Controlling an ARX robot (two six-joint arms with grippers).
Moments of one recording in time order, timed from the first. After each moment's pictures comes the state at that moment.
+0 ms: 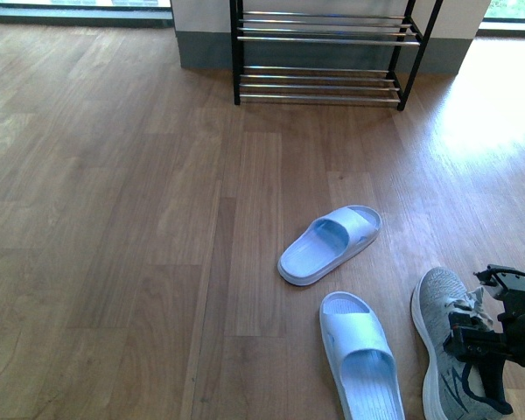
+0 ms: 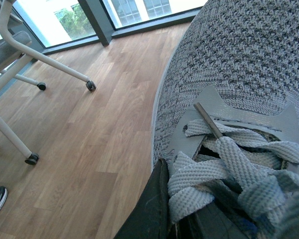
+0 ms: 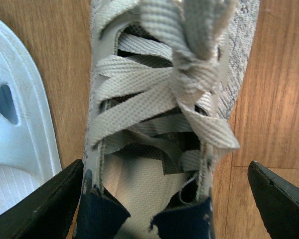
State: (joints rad) left arm -0.38 0.57 0.31 -0.03 -0.63 0.15; right arm -0.39 2.70 1.12 0.30 -0.13 -0.15
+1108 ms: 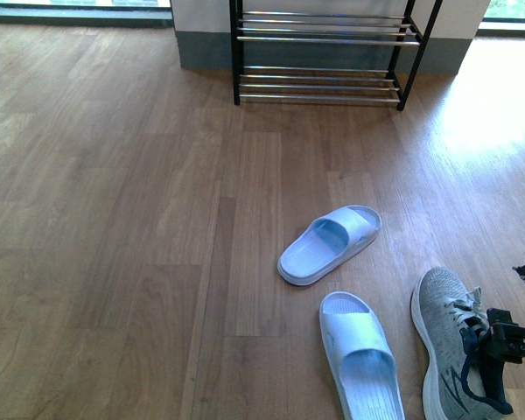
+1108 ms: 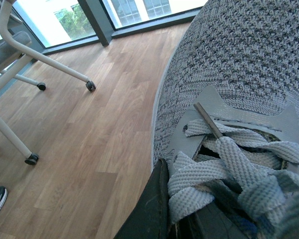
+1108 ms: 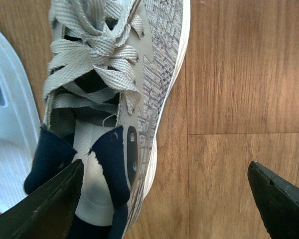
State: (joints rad) left arm -0.38 0.57 0.31 -0.03 -0.63 0.15; right arm -0.46 2.59 1.06 0.23 -0.13 -0.20
